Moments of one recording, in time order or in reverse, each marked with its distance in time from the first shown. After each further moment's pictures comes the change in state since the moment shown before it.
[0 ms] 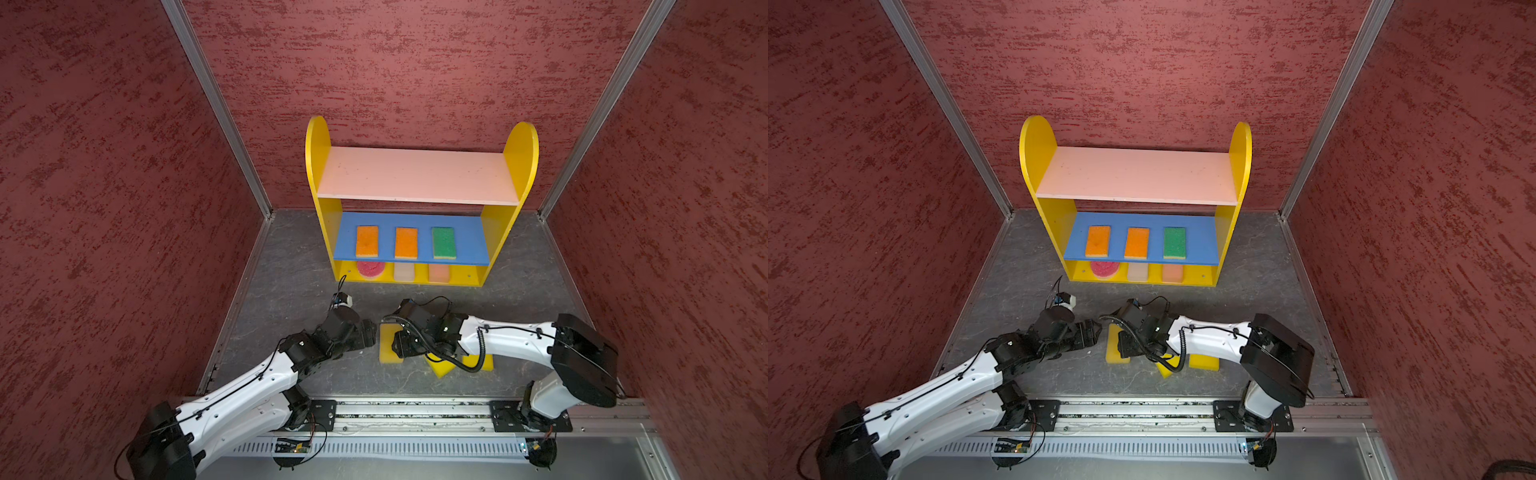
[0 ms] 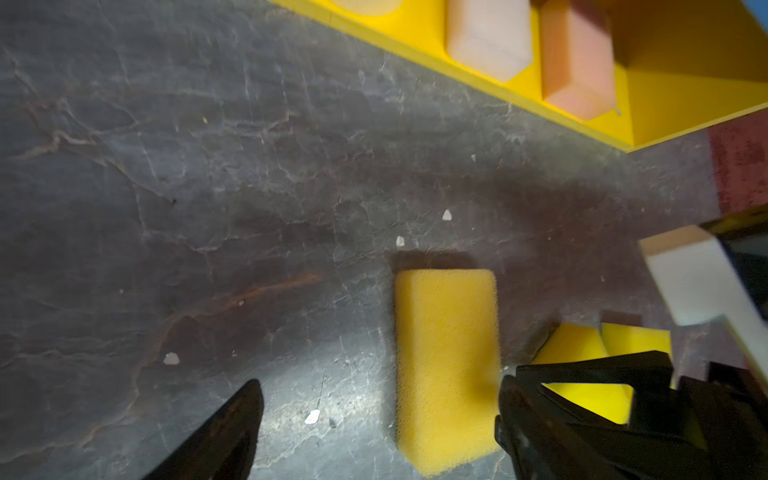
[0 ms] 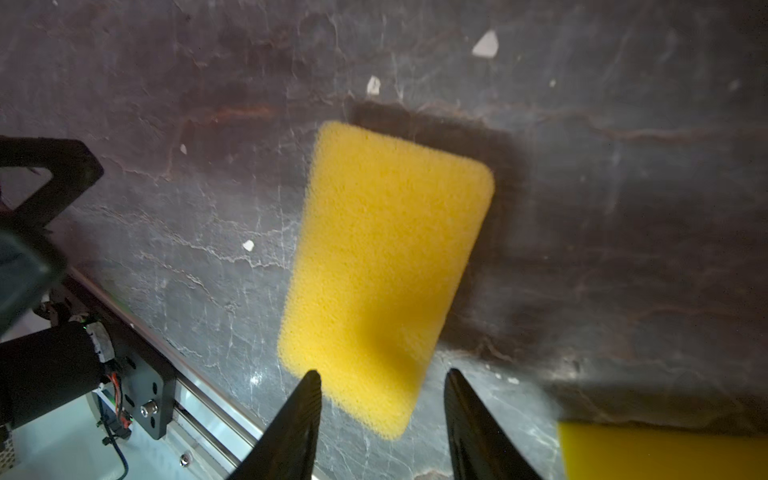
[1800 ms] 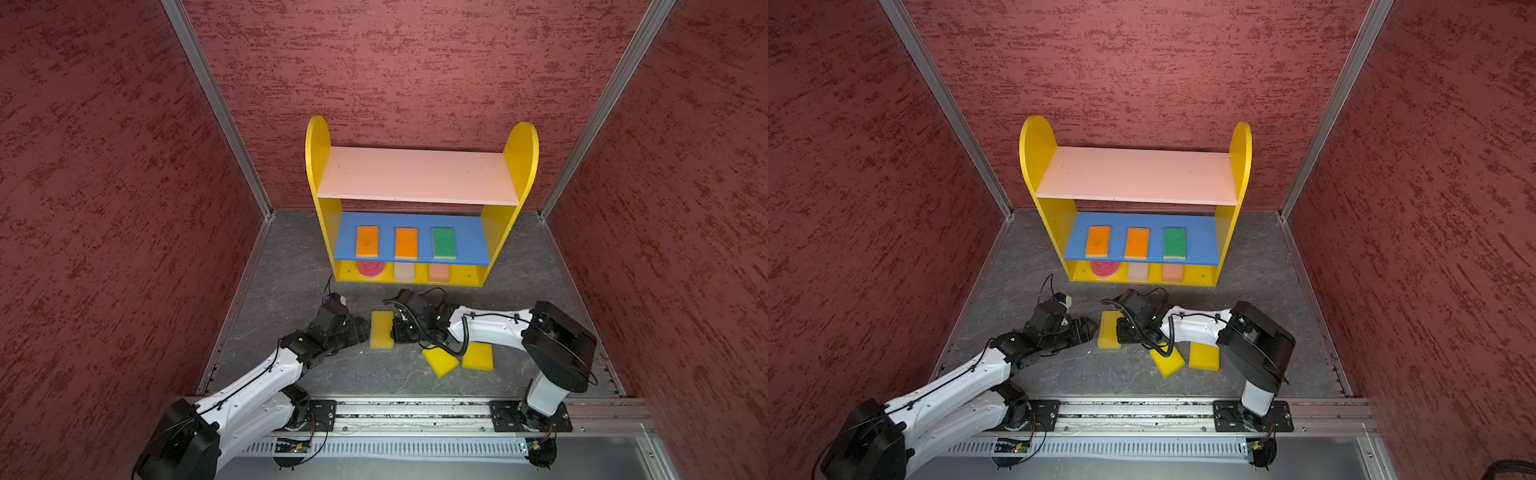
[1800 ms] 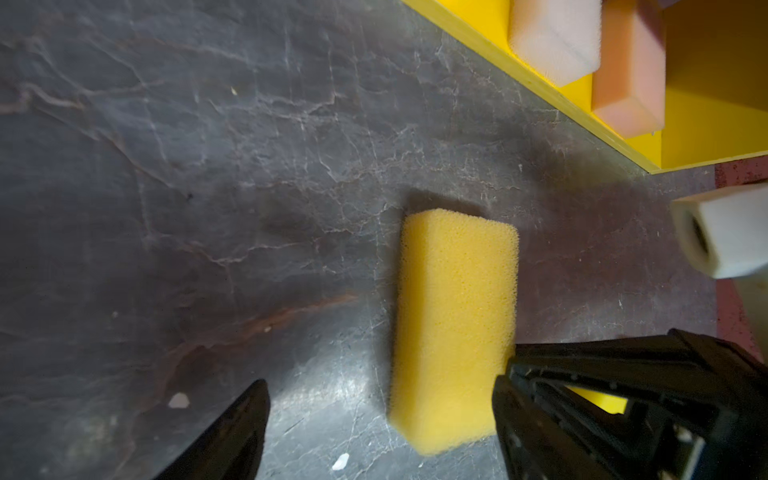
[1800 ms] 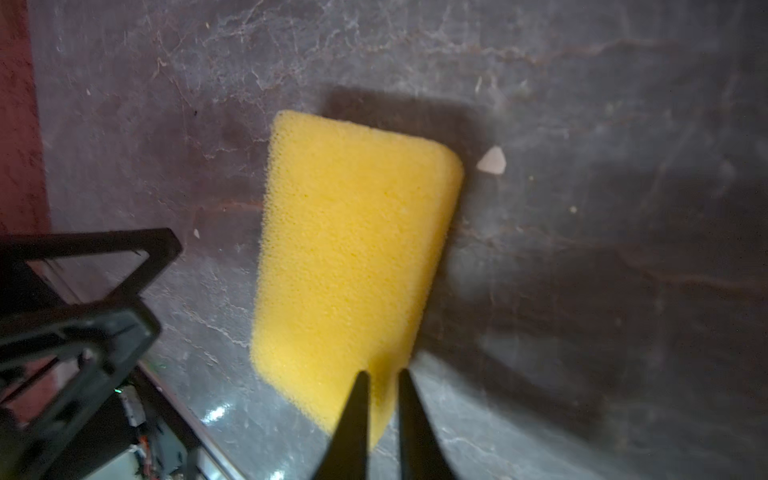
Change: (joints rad) left arm 0.203 0.072 -0.086 0.177 0.198 0.055; right arm -0.106 0.123 0.027 0.174 -0.078 -0.024
